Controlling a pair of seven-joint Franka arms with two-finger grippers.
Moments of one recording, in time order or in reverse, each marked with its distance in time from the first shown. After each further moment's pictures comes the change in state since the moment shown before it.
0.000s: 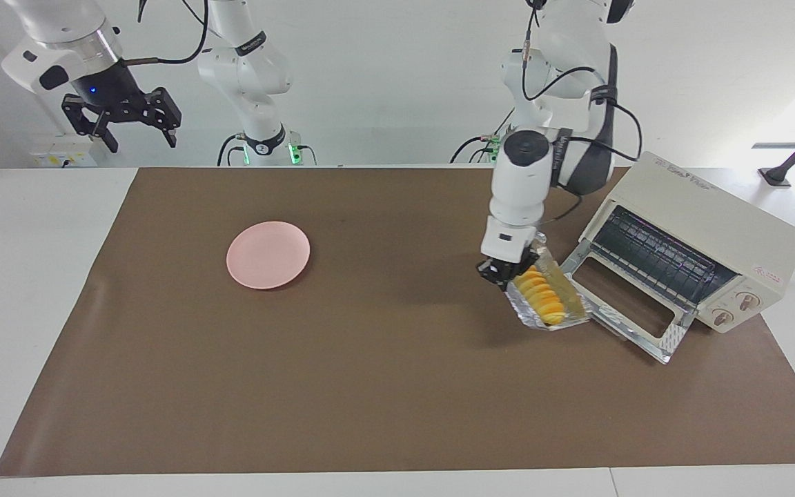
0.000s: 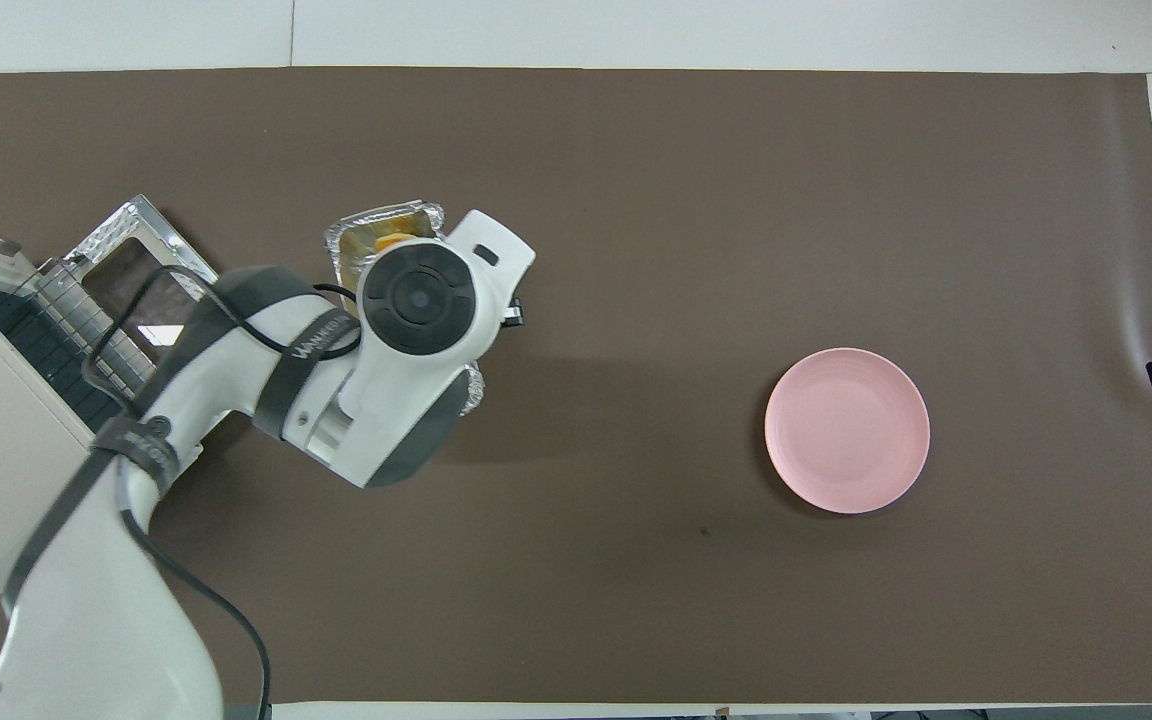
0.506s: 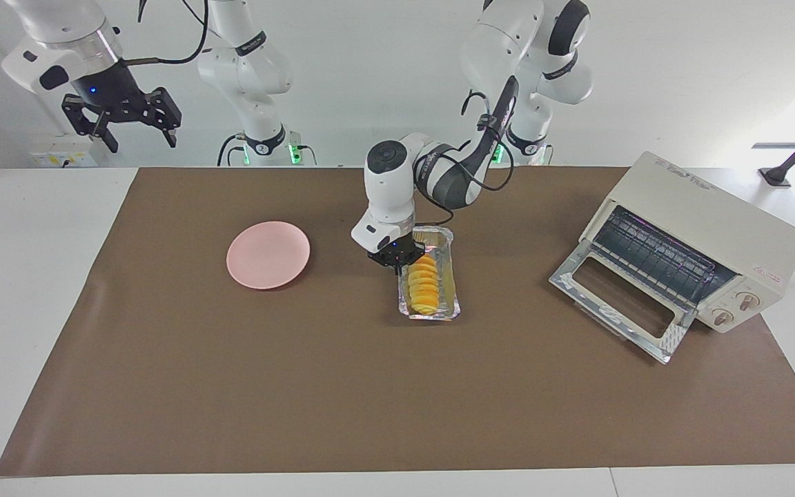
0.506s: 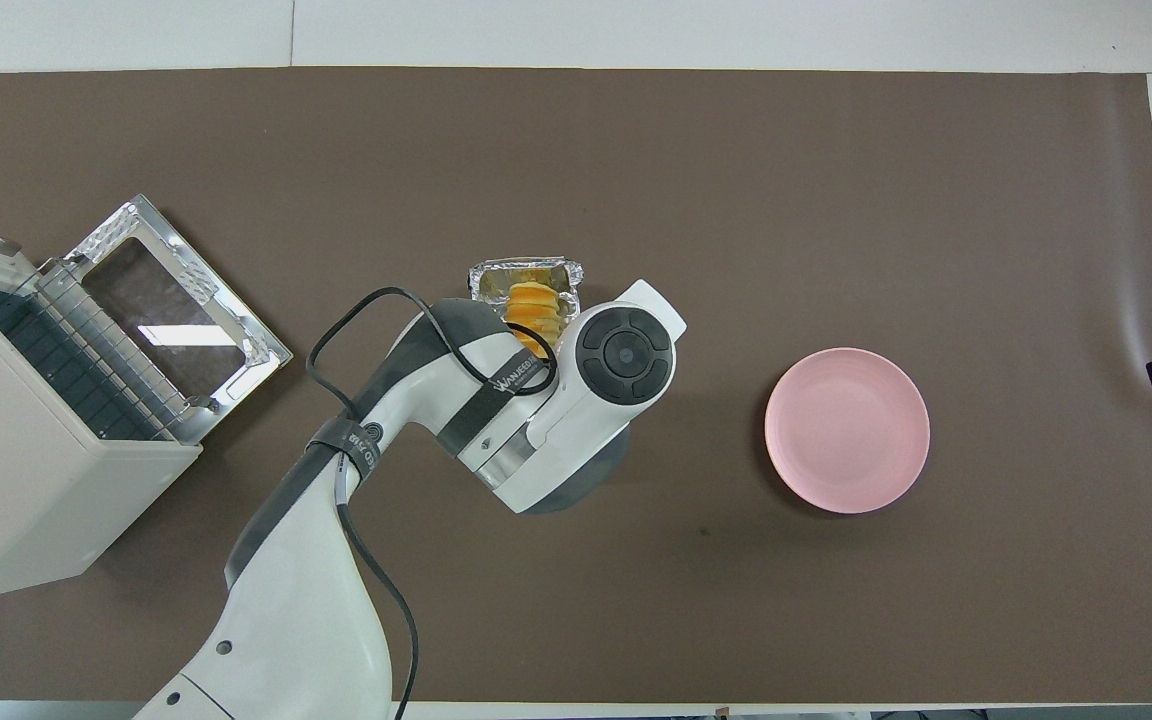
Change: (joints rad) left arm -0.137 0.178 0.007 0.161 -0.091 -0.048 -0.006; right arm 0.000 0.000 0.000 0.000 0.000 0.000 0.000
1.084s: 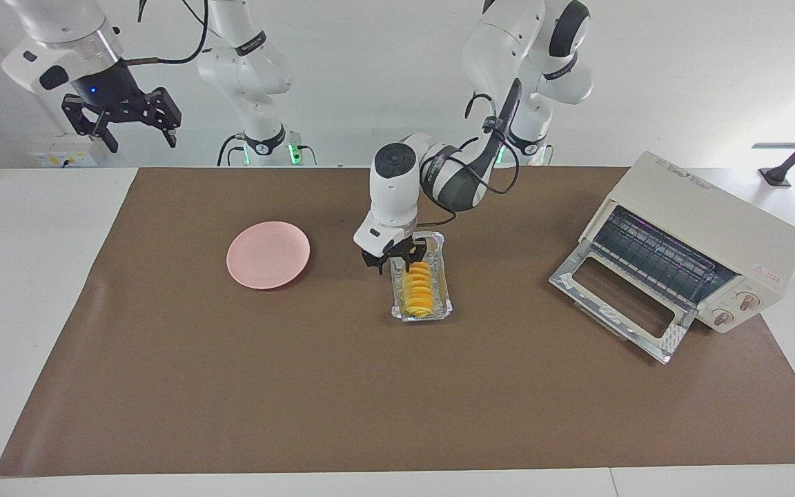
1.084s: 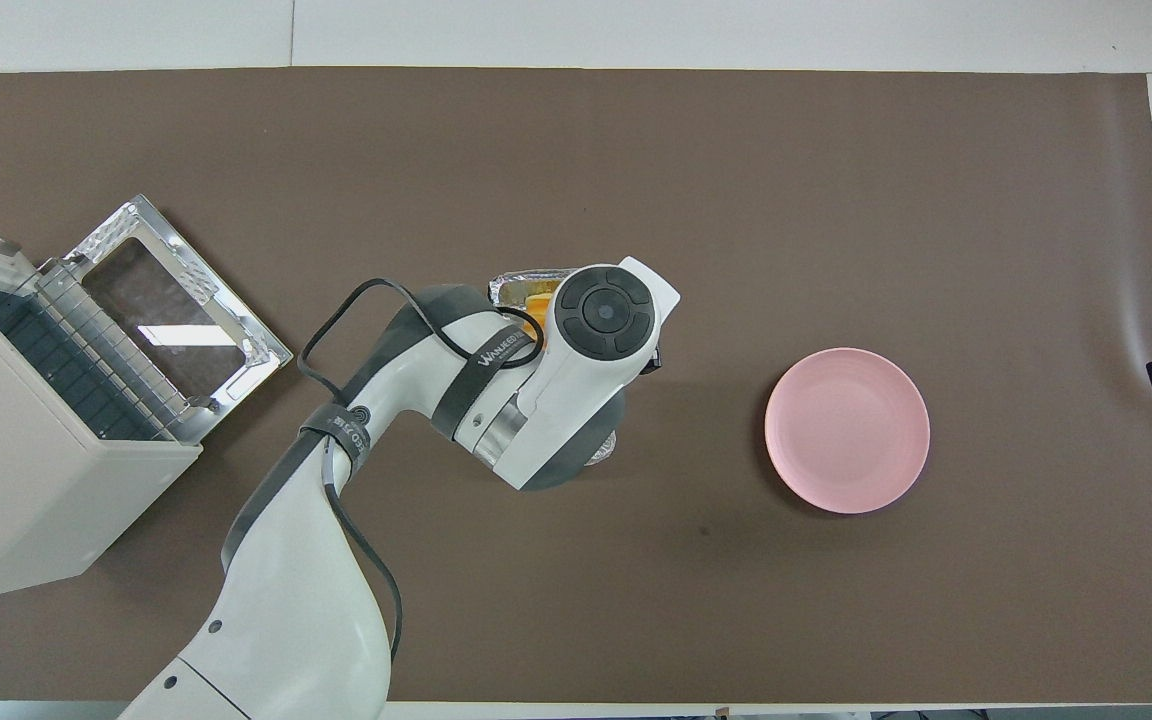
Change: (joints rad) left arm 0.003 0.000 0.041 0.049 -0.078 -0.067 -0.026; right arm 0.000 0.000 0.000 0.000 0.000 0.000 0.000
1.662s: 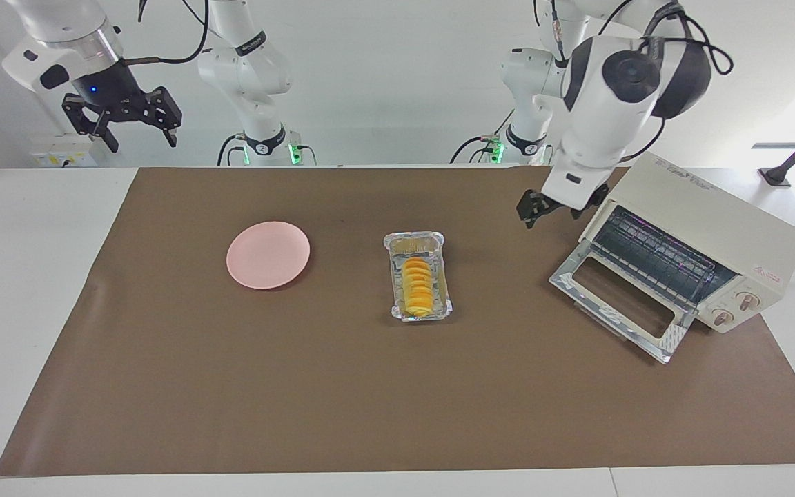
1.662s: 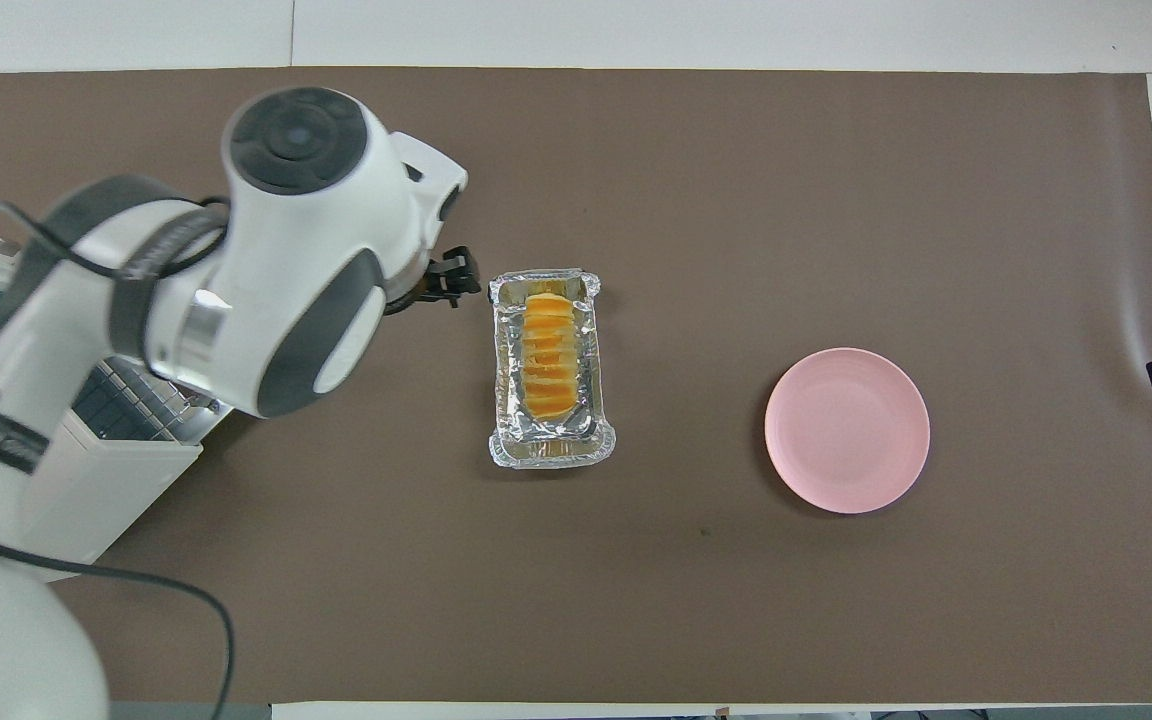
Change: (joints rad) left arm 0.365 -0.393 0.103 0.015 -0.005 -0.556 0.446; right arm 0.001 -0.004 0.001 0.000 0.000 0.000 0.000
